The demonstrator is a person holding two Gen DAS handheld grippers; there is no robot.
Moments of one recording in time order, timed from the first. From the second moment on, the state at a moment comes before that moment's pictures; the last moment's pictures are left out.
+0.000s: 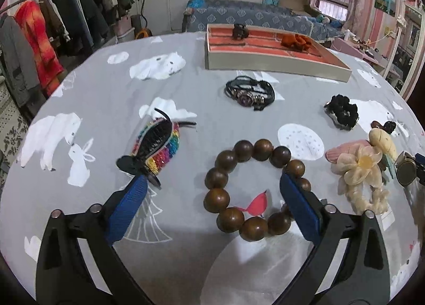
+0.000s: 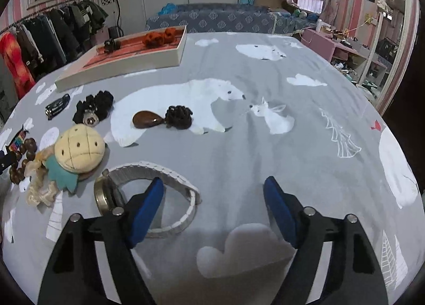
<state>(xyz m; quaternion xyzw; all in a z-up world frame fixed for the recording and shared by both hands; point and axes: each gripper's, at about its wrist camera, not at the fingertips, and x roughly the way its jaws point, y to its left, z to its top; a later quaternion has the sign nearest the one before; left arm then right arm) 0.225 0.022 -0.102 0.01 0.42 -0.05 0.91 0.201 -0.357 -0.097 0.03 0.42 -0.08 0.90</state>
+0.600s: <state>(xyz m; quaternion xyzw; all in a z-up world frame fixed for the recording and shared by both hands) 0.237 0.022 -0.115 0.01 0.45 -0.06 0.89 0.205 -0.349 -0.097 0.05 0.43 -0.04 0.90</state>
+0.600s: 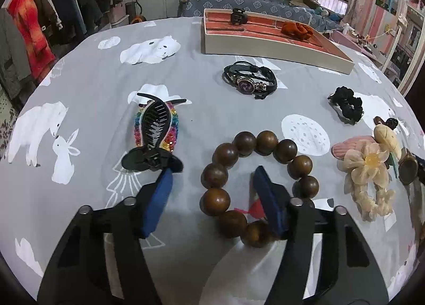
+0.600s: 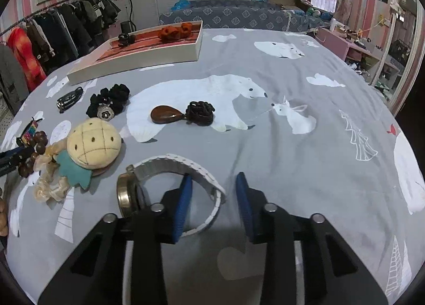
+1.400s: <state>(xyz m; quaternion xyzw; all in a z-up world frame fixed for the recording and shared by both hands) 0.232 0.019 -0.113 0.02 0.43 -0.06 0.90 0.200 -0.349 -0.090 0.05 0.40 -0.05 0.91</state>
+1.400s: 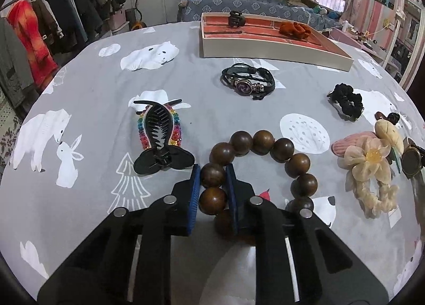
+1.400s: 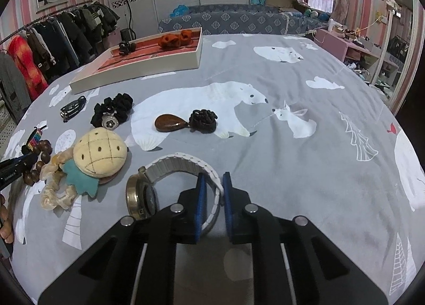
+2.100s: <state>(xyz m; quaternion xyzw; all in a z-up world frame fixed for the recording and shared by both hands) 0.213 0.008 -0.062 0.03 0.35 -0.08 0.93 0.191 -0.348 -0.055 0.07 0.33 -0.04 0.94</state>
